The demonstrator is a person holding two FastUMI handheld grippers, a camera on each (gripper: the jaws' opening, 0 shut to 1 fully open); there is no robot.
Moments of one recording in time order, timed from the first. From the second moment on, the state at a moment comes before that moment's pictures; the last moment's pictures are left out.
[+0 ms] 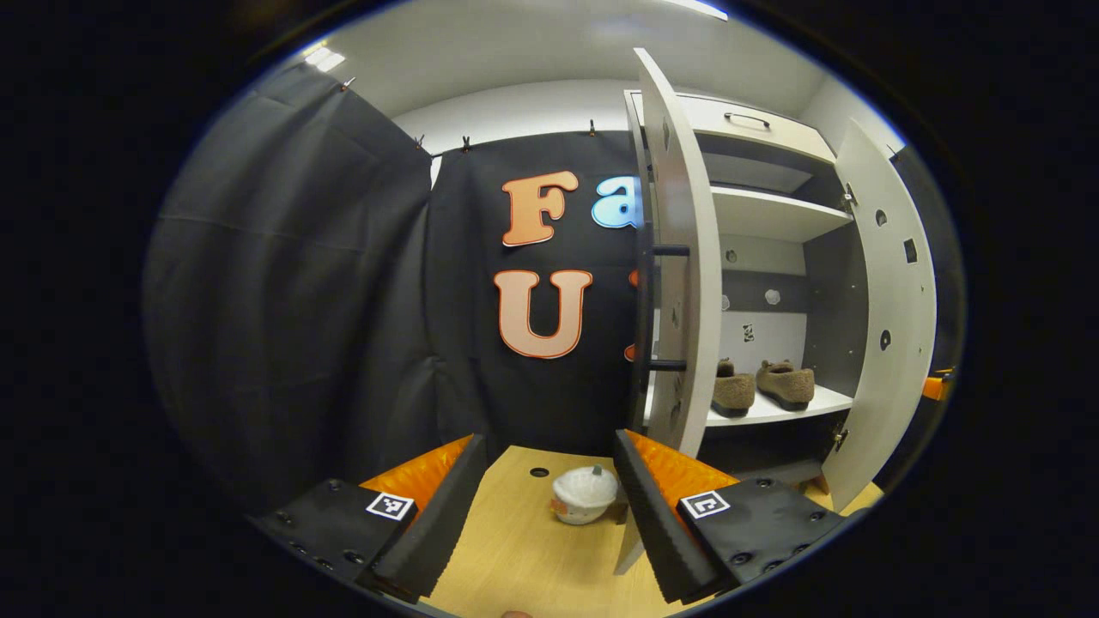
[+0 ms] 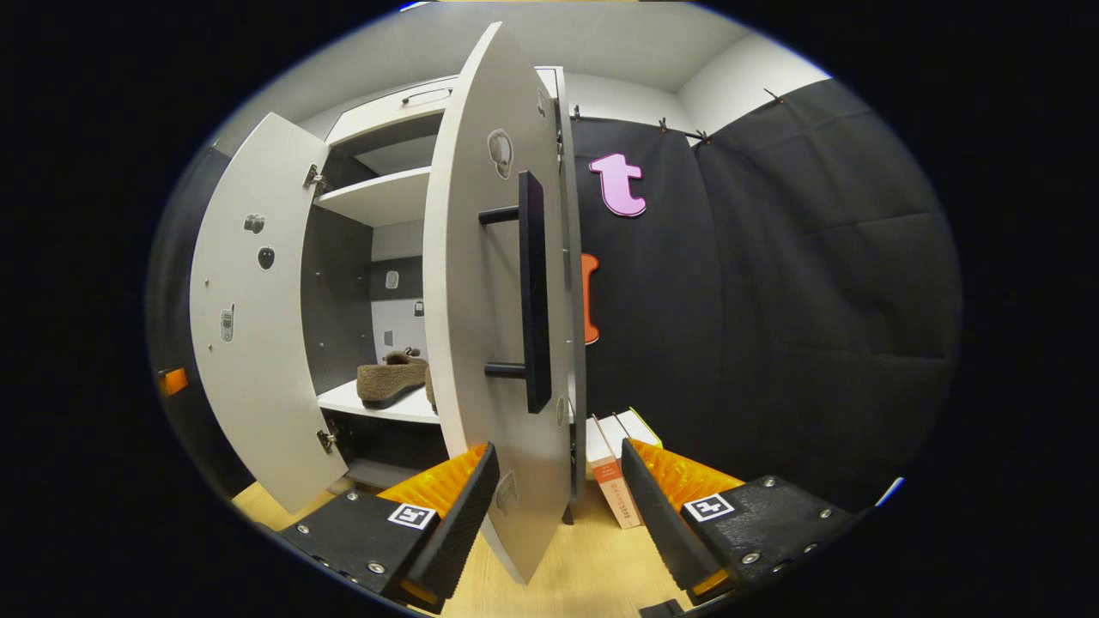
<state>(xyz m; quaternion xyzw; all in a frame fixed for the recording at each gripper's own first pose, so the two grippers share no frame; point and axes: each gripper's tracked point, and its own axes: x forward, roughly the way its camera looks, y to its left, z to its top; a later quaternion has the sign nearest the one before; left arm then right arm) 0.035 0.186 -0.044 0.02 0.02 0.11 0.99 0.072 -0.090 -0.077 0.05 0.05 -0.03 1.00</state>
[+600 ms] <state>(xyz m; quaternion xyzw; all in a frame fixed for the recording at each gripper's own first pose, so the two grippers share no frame) 0.069 0.211 -0.062 0.00 0.04 0.06 1.00 0.097 -0.027 -0.072 0.05 0.04 -0.03 1.00</state>
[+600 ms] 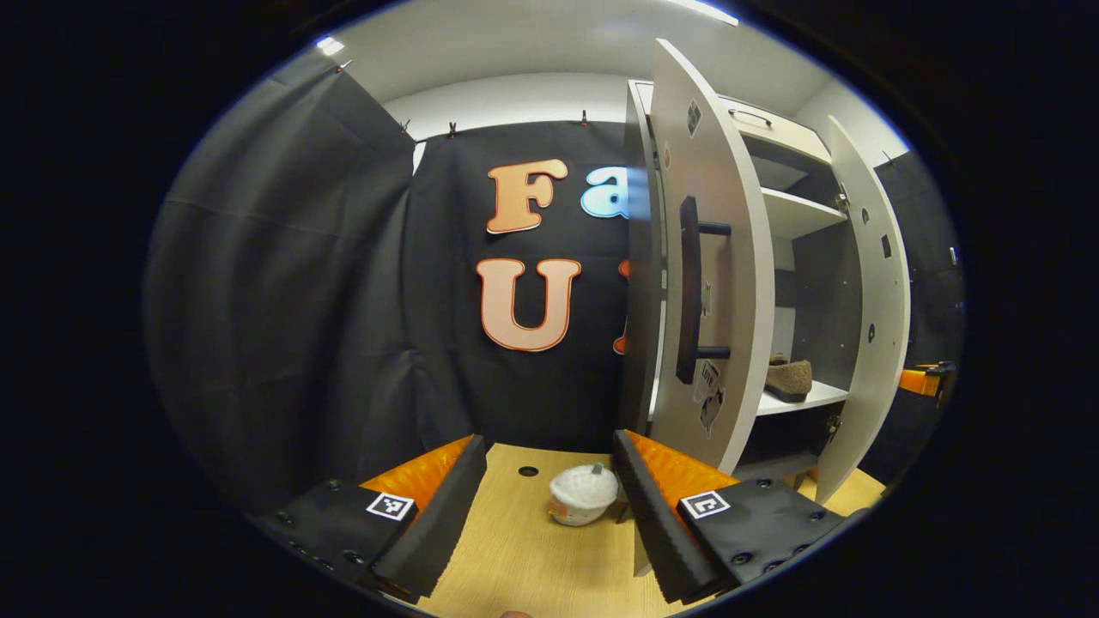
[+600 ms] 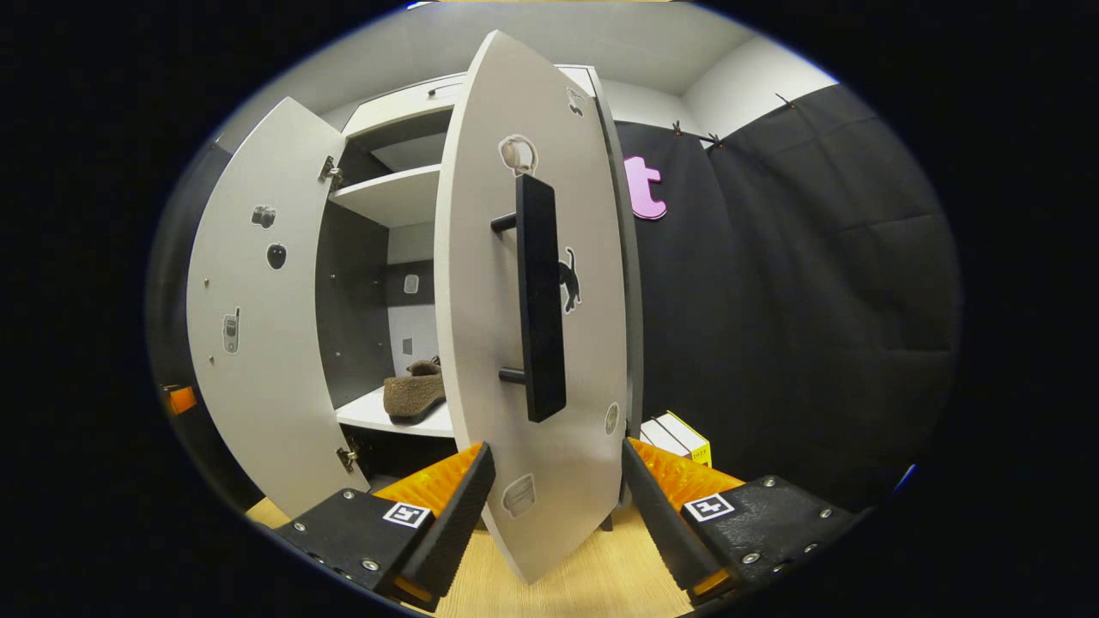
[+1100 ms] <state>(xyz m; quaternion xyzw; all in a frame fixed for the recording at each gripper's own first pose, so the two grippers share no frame) 0.101 0.178 -0.072 0.00 0.04 -0.02 1.00 0.087 -0.002 -0.076 0.05 0.04 -0.04 1.00</state>
